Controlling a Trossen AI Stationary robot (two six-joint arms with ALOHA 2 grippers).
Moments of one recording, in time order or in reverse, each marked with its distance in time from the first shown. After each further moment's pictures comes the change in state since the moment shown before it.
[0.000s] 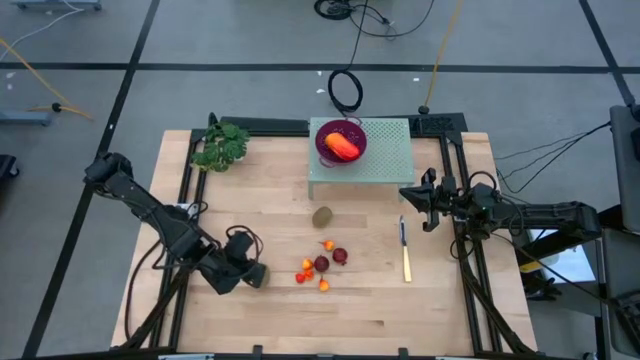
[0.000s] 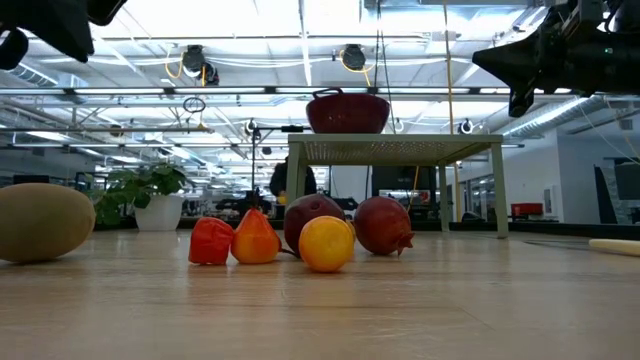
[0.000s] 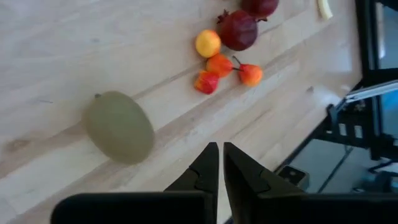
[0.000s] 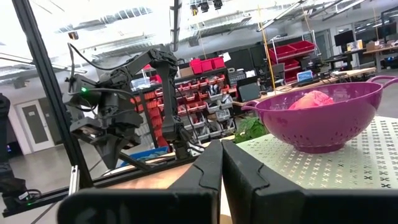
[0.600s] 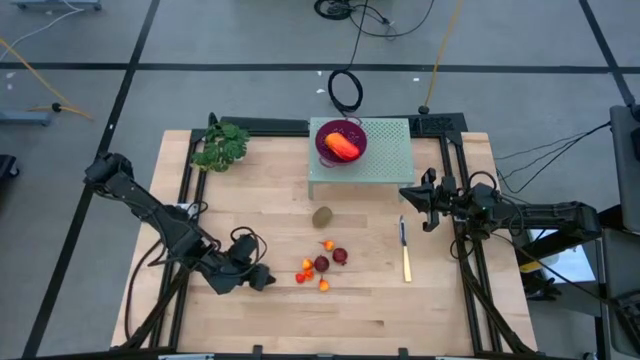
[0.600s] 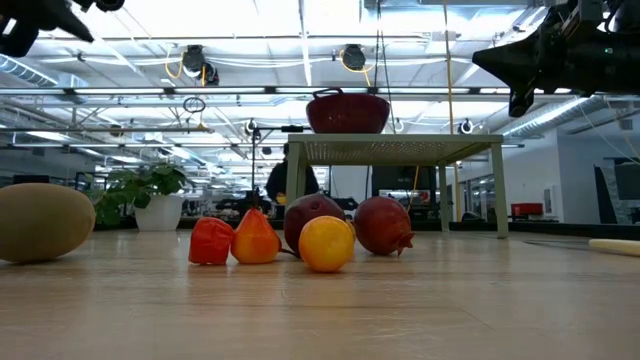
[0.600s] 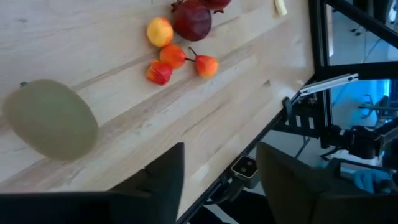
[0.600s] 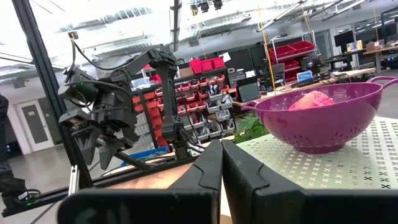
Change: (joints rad) left arm 0.005 0.011 0.000 0.147 0.007 0.009; right arm 0.000 0.000 0.000 0.000 0.000 -0.001
